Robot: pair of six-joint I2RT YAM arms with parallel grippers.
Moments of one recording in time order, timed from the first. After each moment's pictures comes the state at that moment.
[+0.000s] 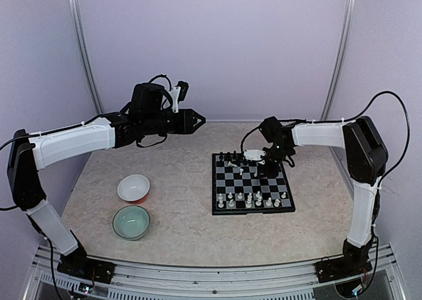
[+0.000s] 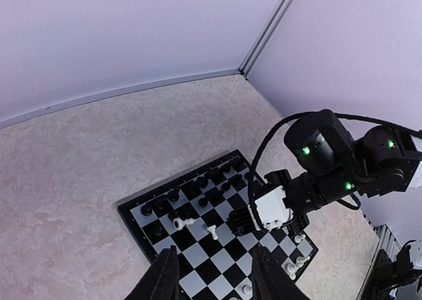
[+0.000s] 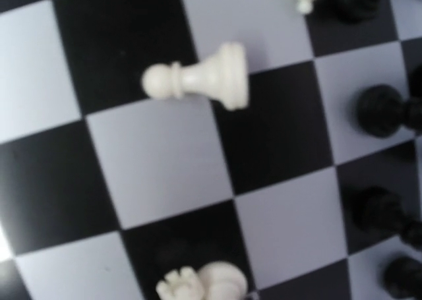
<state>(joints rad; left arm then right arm) -0.69 1.64 1.35 -0.05 0.15 -0.36 0.50 2.01 1.43 -0.63 -0.11 -0.85</state>
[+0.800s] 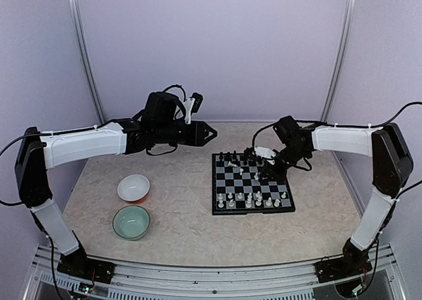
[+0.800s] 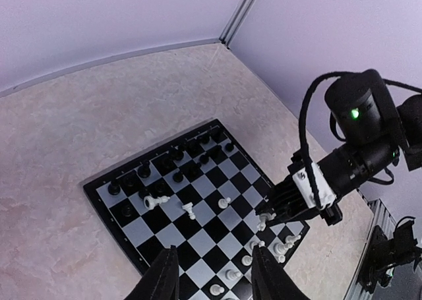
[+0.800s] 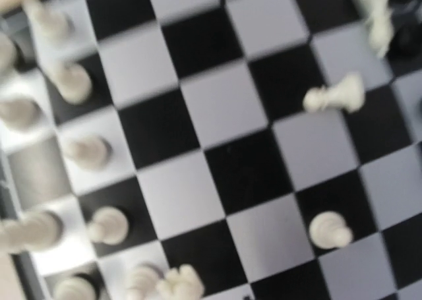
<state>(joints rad) -0.76 1.70 1.35 -0.05 0.18 -0.37 0.49 1.77 1.23 -0.62 -0.37 -0.69</state>
